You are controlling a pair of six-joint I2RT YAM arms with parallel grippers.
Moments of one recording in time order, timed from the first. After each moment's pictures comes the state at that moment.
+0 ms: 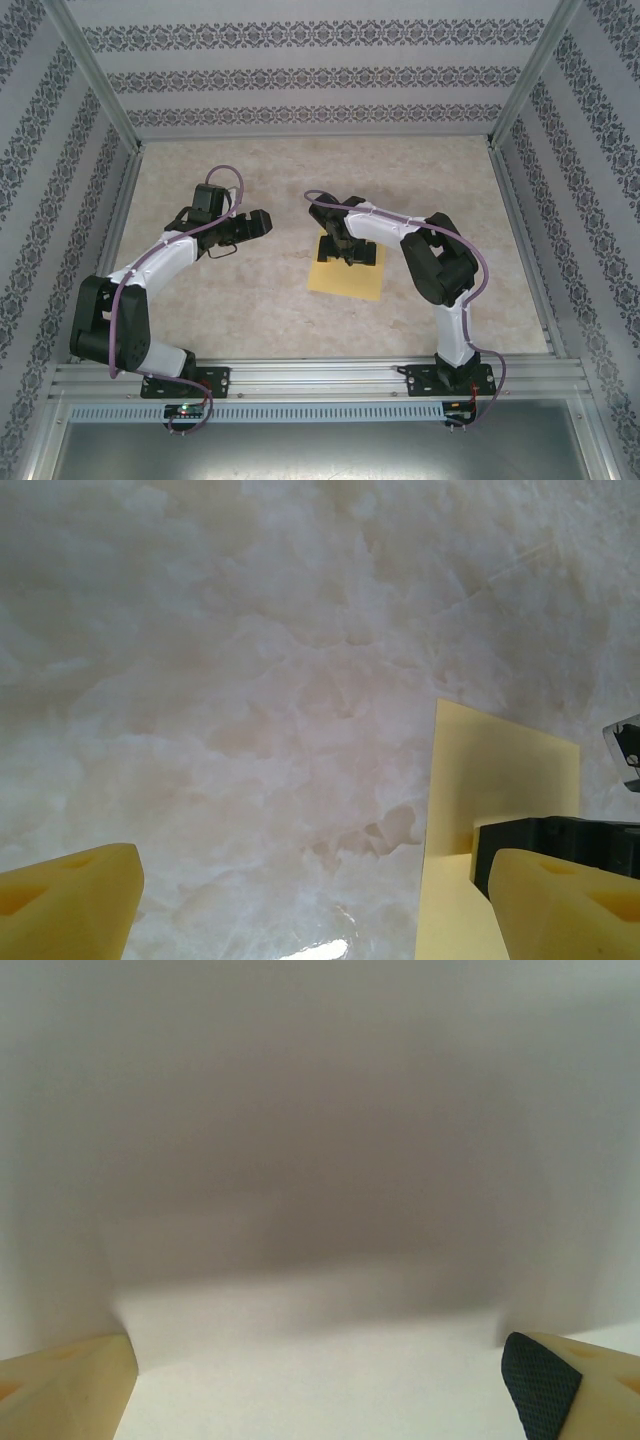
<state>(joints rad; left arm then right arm) -0.19 1.44 0.89 -0.29 0.34 -0.48 0.66 2.04 1.42 -0.92 0.11 0.83</state>
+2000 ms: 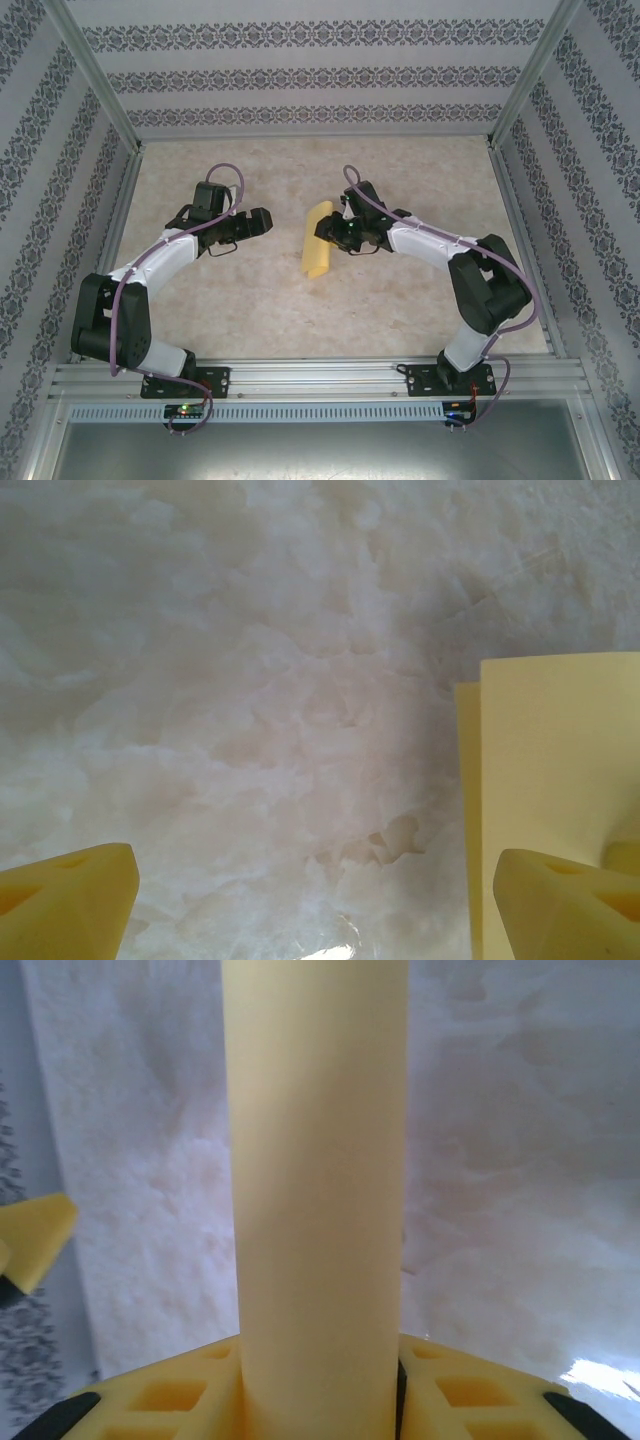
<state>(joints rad) -0.19 1.46 0.91 -0.30 0.32 -0.48 0.53 1.72 1.05 -0.17 -0.45 0.94</state>
